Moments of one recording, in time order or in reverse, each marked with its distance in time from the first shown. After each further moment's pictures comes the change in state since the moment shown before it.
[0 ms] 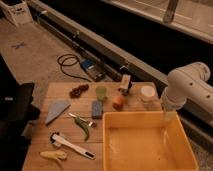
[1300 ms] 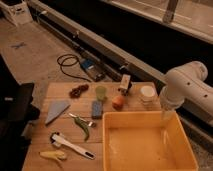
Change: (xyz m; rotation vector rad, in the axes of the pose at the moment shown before) arm -0.022 -0.007 -0.002 0.009 0.002 -0.107
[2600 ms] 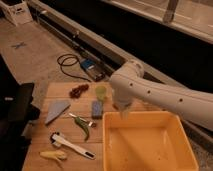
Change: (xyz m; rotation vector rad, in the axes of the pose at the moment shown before) arm -0.195 -0.011 0.002 0.009 -0.063 -0.365
